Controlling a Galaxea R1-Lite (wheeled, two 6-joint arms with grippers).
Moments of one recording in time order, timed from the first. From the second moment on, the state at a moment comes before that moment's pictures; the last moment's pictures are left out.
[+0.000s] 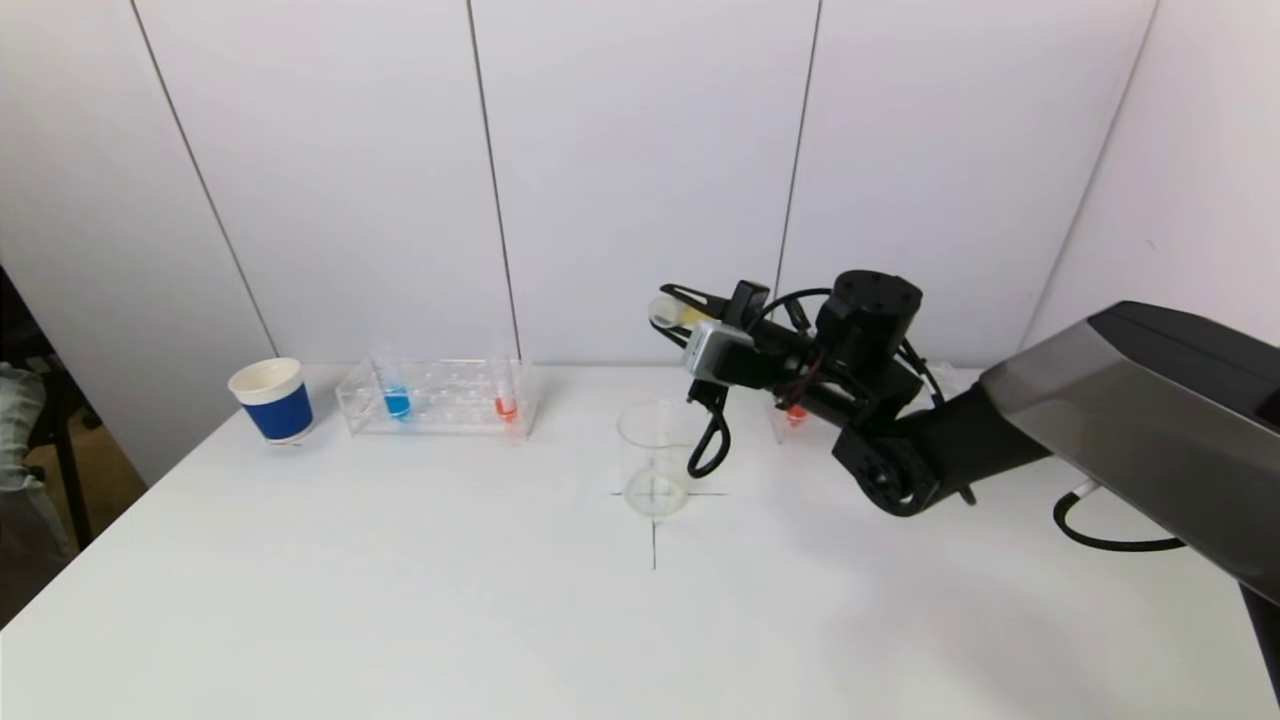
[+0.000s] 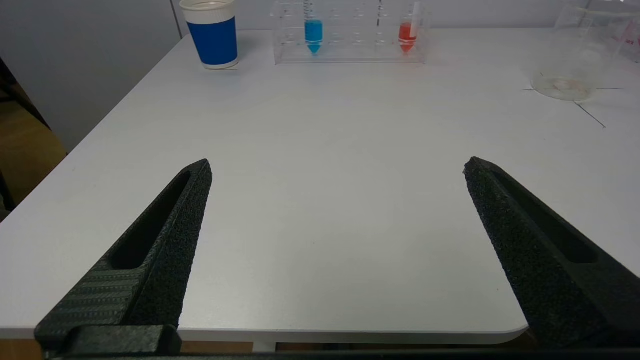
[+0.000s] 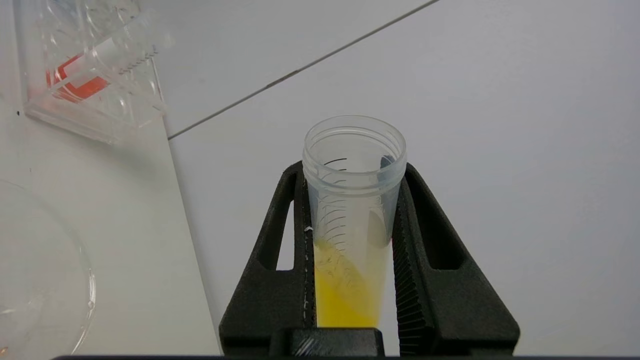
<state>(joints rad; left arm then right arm) 0.00 0.00 0.00 0.01 0.00 -0.01 0.47 2.29 -1.25 -1.21 0.44 -1.04</state>
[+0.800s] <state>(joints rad) 0.00 0.00 0.00 0.01 0.00 -0.01 0.47 2.31 -1.22 -1.28 0.51 -1.16</state>
